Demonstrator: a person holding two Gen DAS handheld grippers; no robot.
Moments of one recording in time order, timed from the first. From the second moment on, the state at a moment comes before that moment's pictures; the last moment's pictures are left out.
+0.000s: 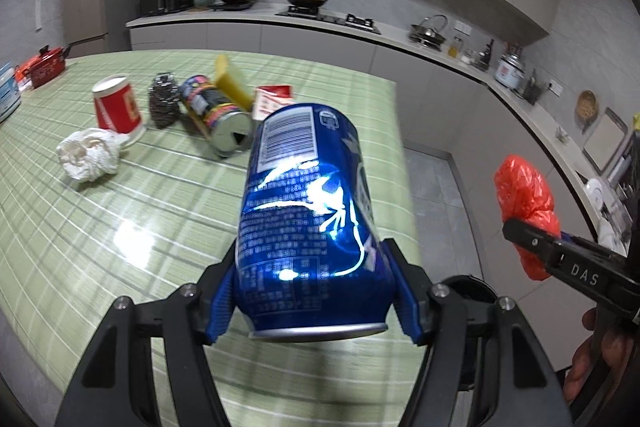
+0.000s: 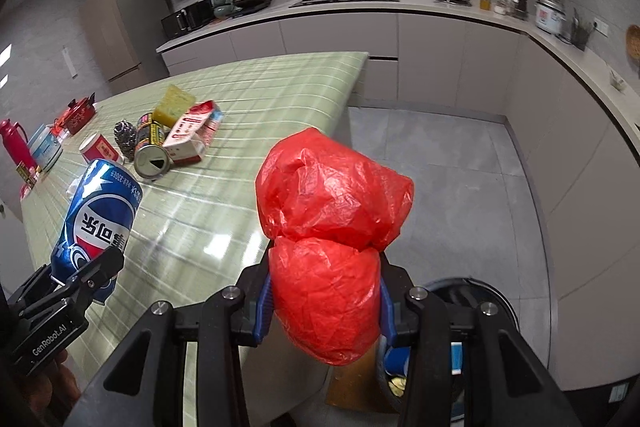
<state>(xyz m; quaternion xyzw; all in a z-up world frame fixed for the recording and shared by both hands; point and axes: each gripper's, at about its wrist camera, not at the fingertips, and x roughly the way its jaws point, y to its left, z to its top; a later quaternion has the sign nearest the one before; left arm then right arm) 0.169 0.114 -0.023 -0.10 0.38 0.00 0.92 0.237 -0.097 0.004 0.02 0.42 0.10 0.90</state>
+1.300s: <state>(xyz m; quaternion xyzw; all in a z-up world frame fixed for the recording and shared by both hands) 0.155 -0.105 -0.093 -0.04 0.45 -0.13 0.88 0.173 -0.294 -0.049 0.07 0.47 0.01 0.88</state>
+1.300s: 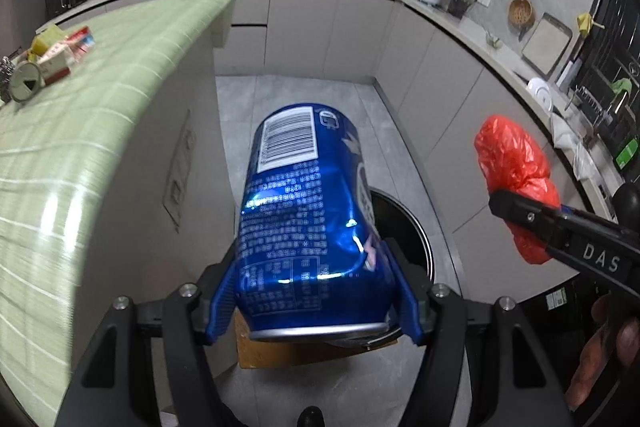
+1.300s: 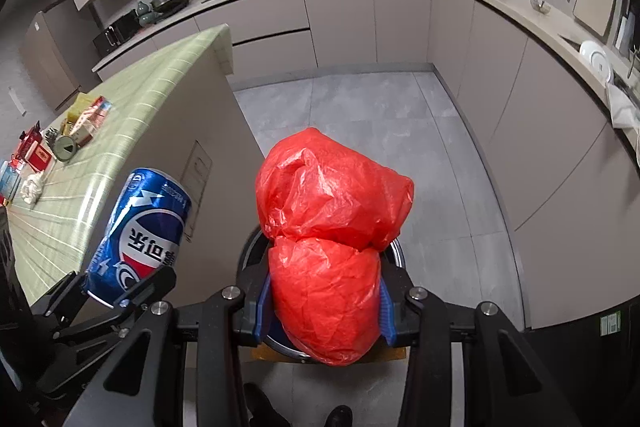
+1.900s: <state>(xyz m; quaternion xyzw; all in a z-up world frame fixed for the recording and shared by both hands) 0.170 -0.146 -0.168 -0.02 0.52 -0.12 0.85 0.205 -0.304 -0.147 0.08 0.53 0.03 0.84</state>
